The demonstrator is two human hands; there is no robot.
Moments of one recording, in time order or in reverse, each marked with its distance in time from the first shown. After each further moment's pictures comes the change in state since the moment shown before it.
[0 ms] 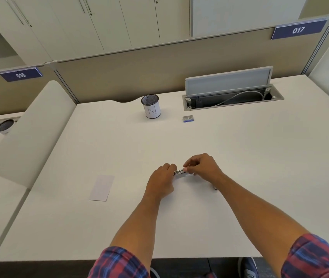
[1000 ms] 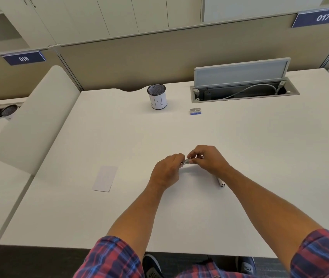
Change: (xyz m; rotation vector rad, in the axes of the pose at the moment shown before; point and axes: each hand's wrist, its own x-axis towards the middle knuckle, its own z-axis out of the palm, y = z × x) left_hand 0.010 0.004 -0.010 -0.058 0.211 0.128; right_hand 0.021 0.003 -0.003 -0.244 -0.008 -0.216
